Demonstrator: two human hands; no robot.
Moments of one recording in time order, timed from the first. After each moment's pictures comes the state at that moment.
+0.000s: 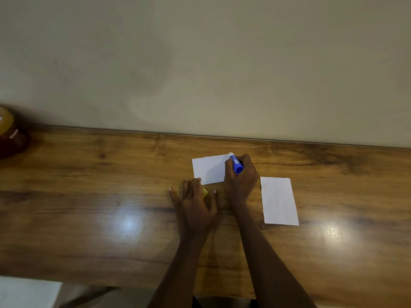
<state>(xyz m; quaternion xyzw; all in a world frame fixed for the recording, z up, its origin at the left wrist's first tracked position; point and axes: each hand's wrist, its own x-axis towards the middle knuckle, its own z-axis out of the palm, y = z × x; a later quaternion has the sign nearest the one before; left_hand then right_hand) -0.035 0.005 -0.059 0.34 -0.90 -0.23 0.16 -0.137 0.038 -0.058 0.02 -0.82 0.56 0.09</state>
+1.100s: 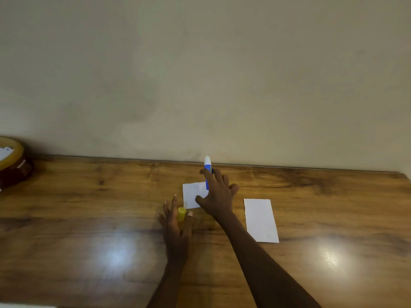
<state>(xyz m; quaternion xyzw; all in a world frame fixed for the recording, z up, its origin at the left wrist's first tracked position) -0.021 -0.002 -0.053 0.39 -0.74 -0.50 0.25 -0.139 0.038 -0.031 0.28 -0.92 0.27 -0.02</state>
